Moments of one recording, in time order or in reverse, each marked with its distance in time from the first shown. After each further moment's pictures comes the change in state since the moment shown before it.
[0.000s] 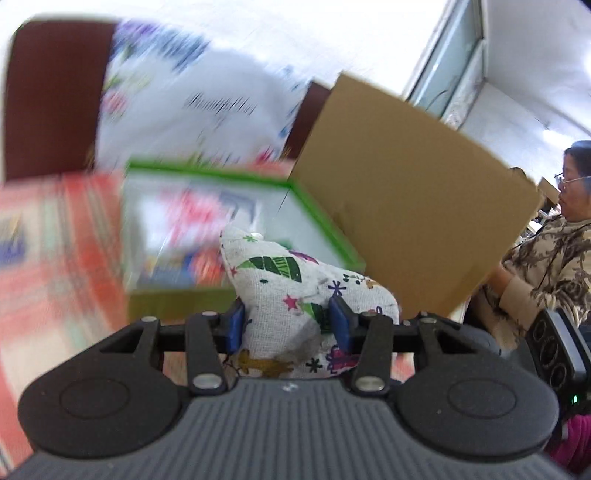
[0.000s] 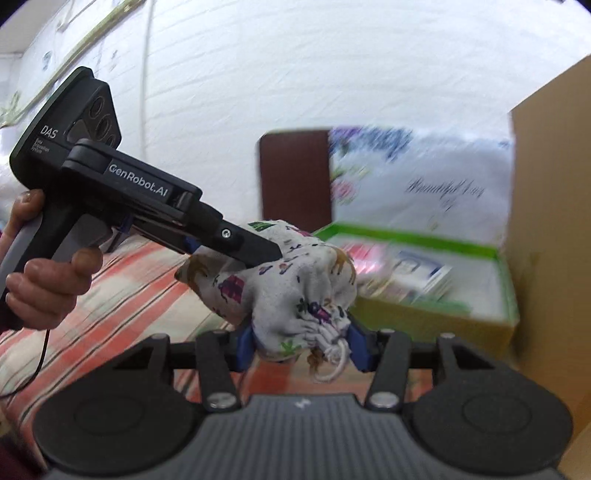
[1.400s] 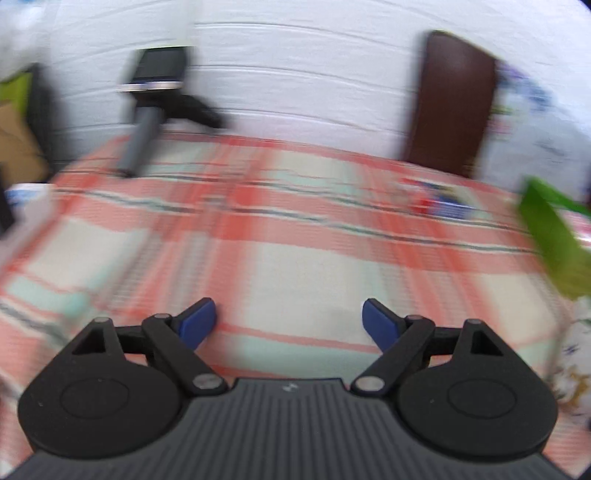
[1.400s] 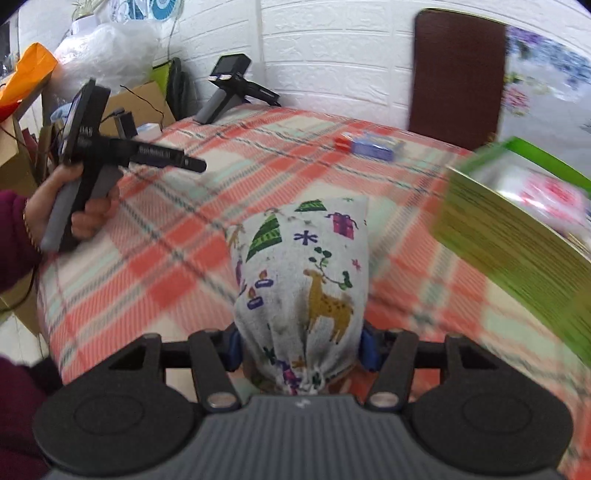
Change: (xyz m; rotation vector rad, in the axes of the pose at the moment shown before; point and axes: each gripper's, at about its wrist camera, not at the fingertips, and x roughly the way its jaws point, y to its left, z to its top) left arm -0.152 0.180 -0.117 -0.255 -0.117 0.801; right arm 0.085 0.086 -0.015 -0.212 0.444 0.348
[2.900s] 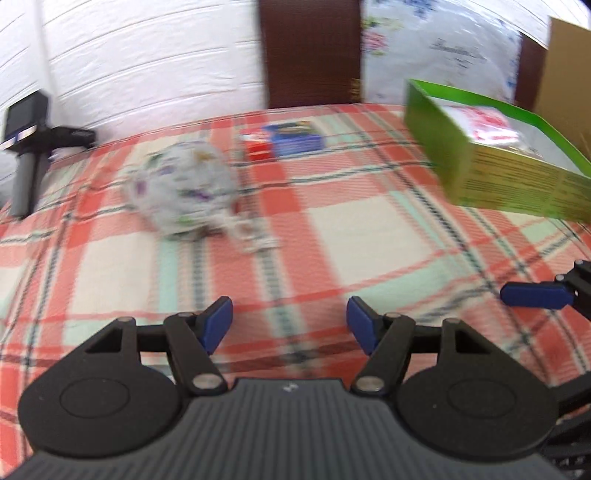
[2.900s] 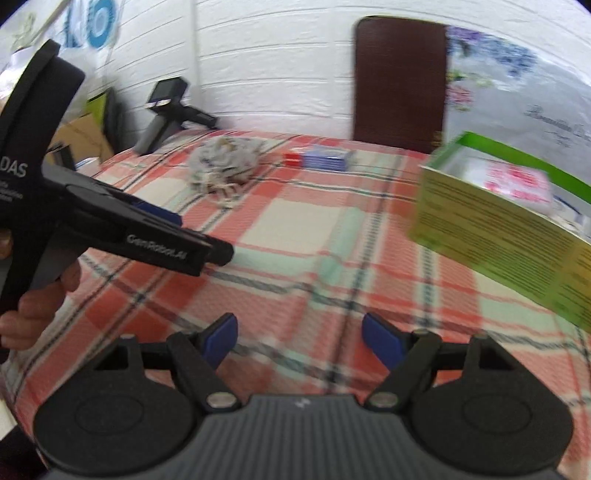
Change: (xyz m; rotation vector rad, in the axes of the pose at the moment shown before) left arm 0.002 -0.101 -0.015 0.249 0.130 -0.029; right arm 0.040 0.034 0.012 0.134 -0.085 -0.160
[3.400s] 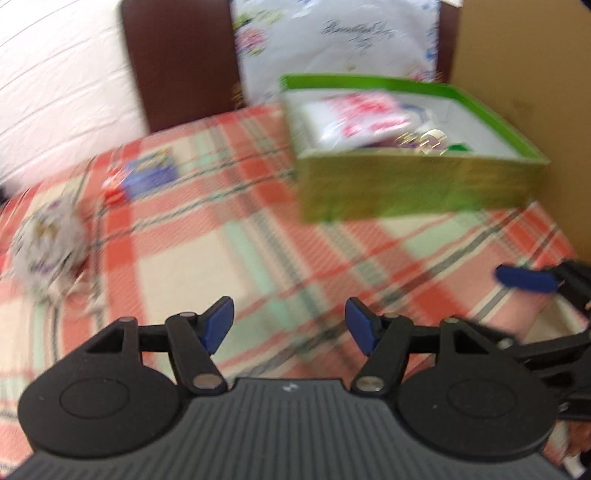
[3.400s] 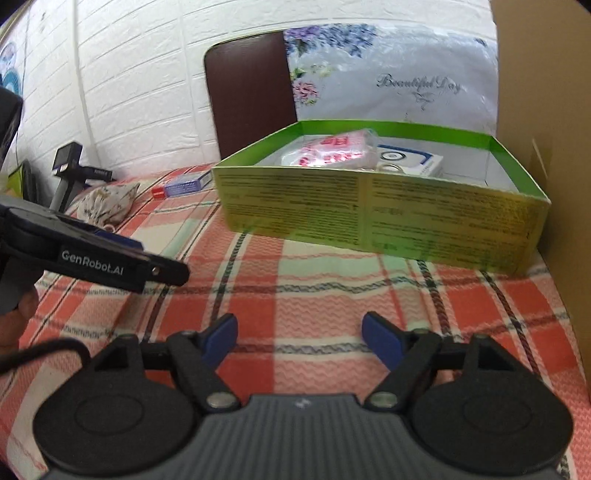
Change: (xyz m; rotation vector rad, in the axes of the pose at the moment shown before) left arm 0.007 -0.110 0.024 0.144 0.036 -0.142; right arm -0.052 -0.103 -0.046 0.246 -0.087 -0.210
